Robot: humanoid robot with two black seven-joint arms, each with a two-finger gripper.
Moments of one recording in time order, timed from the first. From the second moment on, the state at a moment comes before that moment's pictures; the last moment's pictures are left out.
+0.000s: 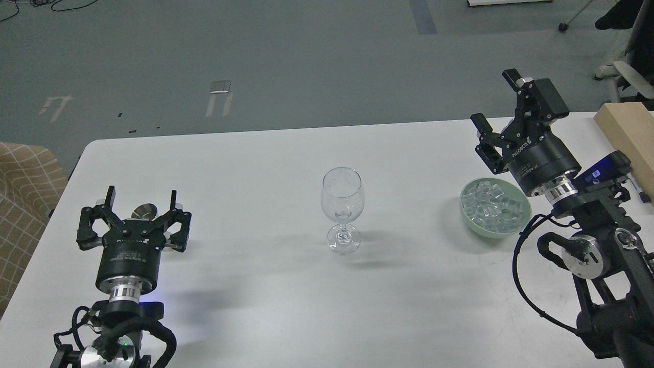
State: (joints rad) left arm 0.32 -0.04 -1.55 -1.76 0.14 -0.05 -0.18; right arm 0.14 -0.07 1.53 1.49 -1.02 0.27 0.03
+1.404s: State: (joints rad) left arm 0.36 -0.04 -1.55 -1.65 -0.03 -0.03 -0.18; right arm 0.13 -0.07 1.54 1.49 -1.02 0.26 0.03
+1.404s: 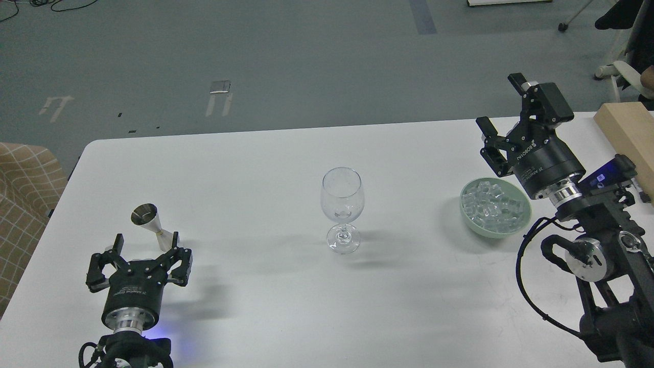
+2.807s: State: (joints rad) left arm 0.08 -0.04 -1.61 -1.33 -0.04 -0.08 -0.20; right arm 0.10 -0.12 1.56 1.49 -1.02 0.27 0.03
